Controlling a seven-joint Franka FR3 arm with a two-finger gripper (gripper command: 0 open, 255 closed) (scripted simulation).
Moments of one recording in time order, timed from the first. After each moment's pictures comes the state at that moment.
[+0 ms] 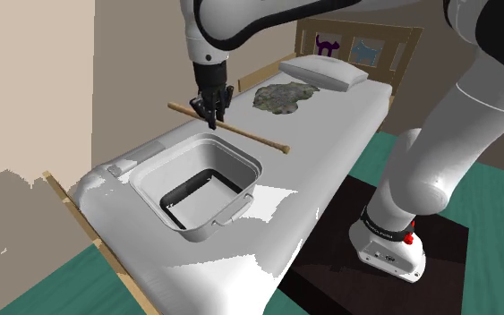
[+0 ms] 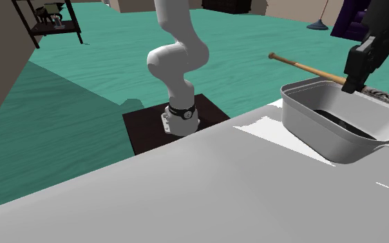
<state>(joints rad) 0.19 -0.18 0.19 -1.99 0.06 1.84 0.31</state>
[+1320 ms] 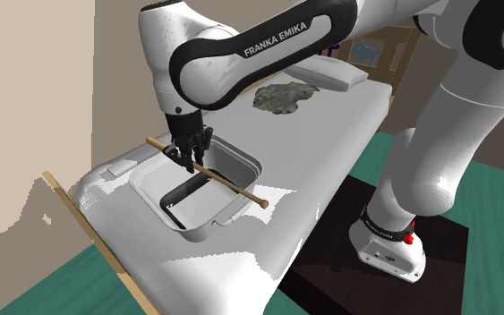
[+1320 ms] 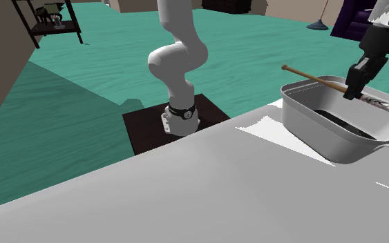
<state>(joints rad) 0.28 -0.07 0.33 -2.02 0.04 1.99 0.54</state>
